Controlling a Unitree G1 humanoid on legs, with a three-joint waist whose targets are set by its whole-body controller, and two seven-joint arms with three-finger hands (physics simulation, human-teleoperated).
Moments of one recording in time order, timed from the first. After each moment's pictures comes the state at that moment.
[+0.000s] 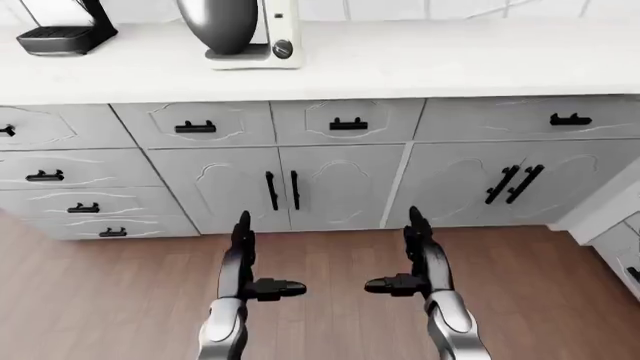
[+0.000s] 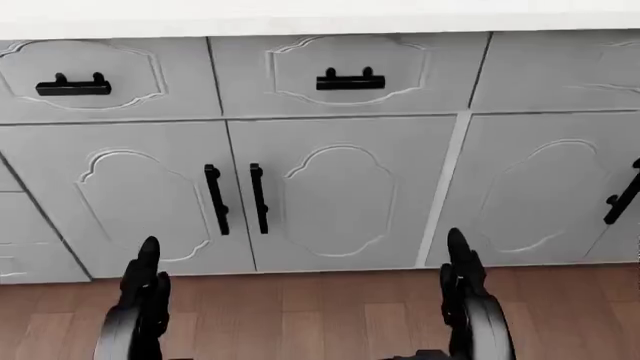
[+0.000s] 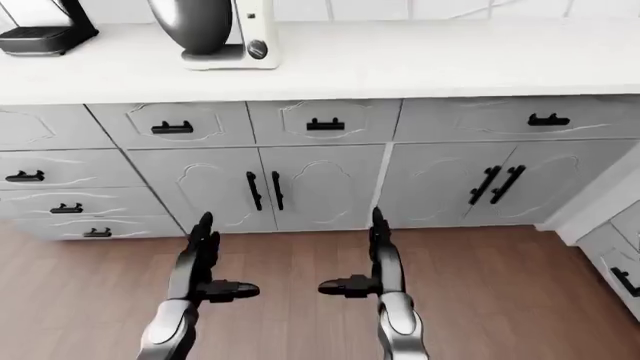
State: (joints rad) left arm 0.03 0.02 0.04 0.09 -0.01 0.06 -0.04; right arm 0.03 -0.01 -0.04 0.09 0.01 0.06 0.04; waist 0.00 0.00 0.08
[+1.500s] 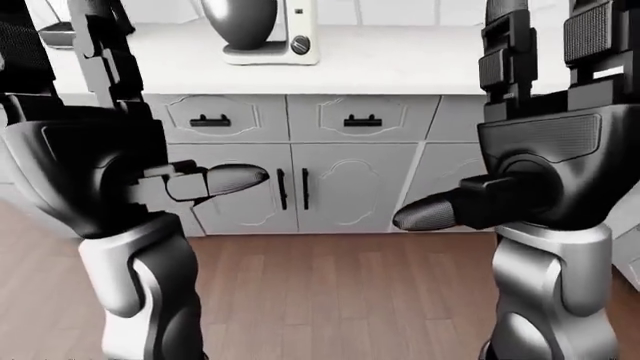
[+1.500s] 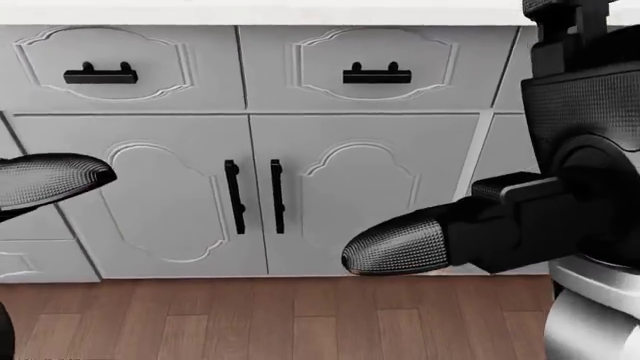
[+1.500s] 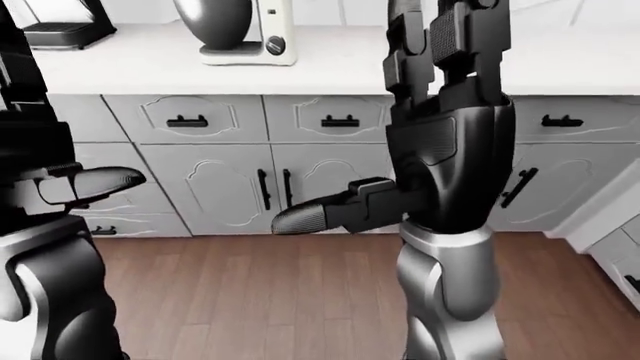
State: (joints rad) left arm -0.39 0.11 0.12 -0.72 -0.33 0.07 0.22; right arm -0.41 -0.08 -0.05 -0.86 0.22 0.35 -0.03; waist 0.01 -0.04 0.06
